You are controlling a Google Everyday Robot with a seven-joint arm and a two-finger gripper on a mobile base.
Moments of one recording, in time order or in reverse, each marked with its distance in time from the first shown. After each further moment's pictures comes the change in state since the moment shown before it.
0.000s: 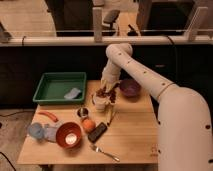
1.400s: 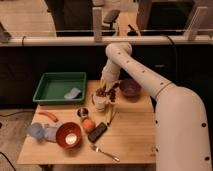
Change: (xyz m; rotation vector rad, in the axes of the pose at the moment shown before) arm 0.003 -0.005 0.001 -0.003 -0.004 -0.040
